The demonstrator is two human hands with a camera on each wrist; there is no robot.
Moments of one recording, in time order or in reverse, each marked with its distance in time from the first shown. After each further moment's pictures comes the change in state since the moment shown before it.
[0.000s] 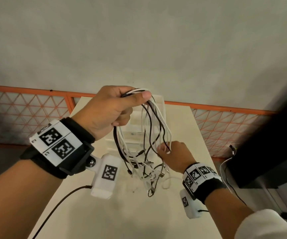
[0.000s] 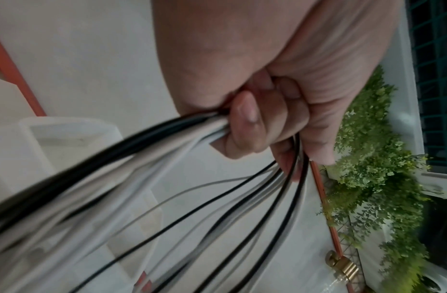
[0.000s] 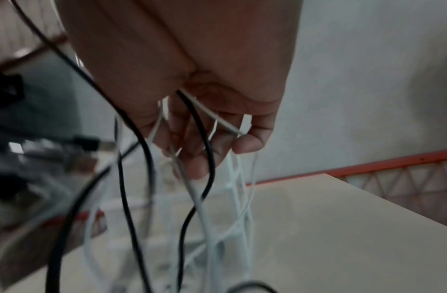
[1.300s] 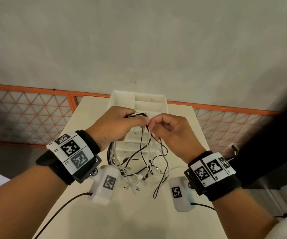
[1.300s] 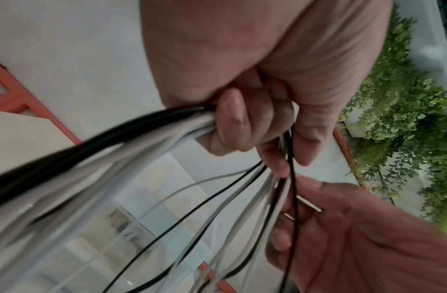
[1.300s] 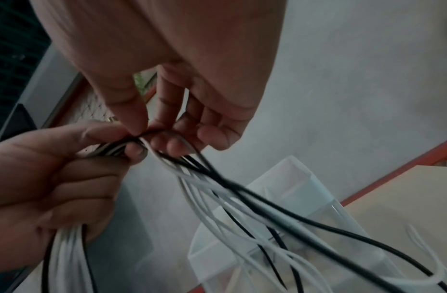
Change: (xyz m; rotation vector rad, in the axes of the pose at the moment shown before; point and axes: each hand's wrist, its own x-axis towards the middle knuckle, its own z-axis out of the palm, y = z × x) left_hand -0.002 -0.037 -0.005 0.285 0.084 -0.209; right_hand -0.022 -0.074 -0.053 0.705 0.059 -0.368
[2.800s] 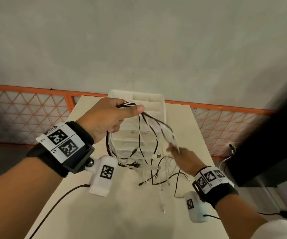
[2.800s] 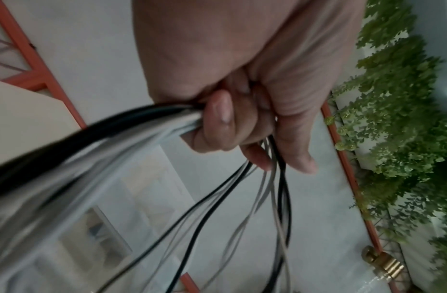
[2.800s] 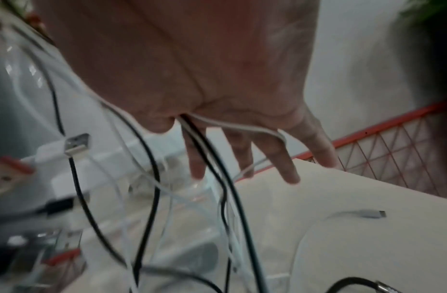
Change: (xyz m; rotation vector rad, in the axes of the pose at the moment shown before) left_hand 0.009 0.007 -0.014 -0.112 0.041 -0.011; right_hand -0.026 0.102 -0.033 -0.642 -0.148 0.664
